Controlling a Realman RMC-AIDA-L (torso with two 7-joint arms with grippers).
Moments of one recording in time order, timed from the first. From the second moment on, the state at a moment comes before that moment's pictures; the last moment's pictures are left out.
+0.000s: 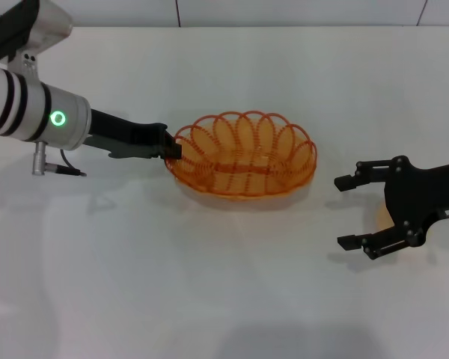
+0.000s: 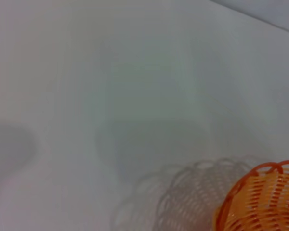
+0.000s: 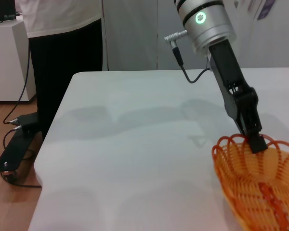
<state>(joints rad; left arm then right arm) -0.75 -2.08 0.90 0.73 2.41 1.29 -2.61 0.51 2.01 -1.05 -0.89 -1.97 -1.63 1.27</state>
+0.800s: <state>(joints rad) -0.75 -2.08 0.94 0.72 2.34 1.28 -2.60 0.51 2.01 -1.05 -0.89 -1.97 -1.63 1.27</state>
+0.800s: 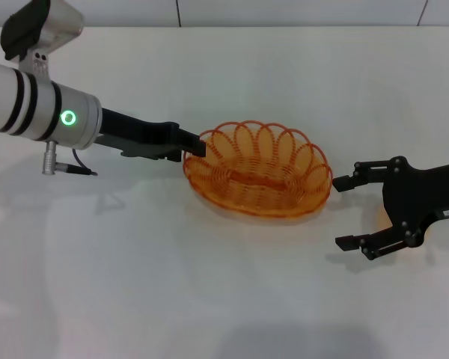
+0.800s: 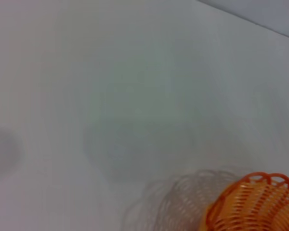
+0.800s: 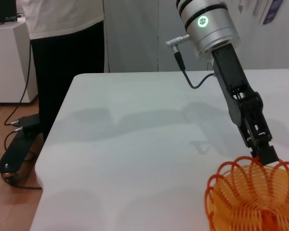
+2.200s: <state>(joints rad) -0.28 -2.04 0.92 1.03 1.71 1.54 -1.49 0.46 2.01 -1.04 -0.99 -1.95 -1.63 1.49</state>
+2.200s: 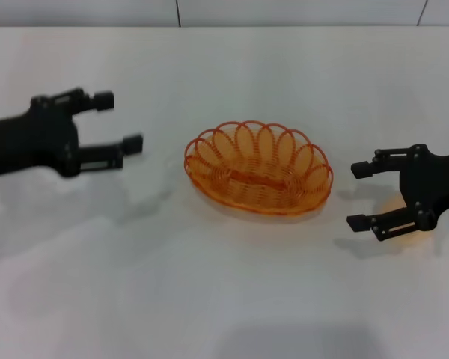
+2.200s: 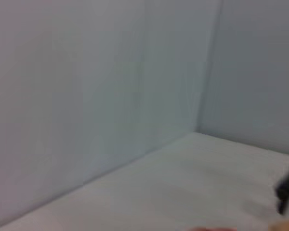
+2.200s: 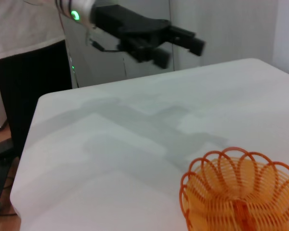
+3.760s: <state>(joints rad) -0.36 -1.91 0.83 0.85 1.93 1.77 -1.30 0.51 2.00 -1.04 -1.10 -2.31 -1.59 1.90</state>
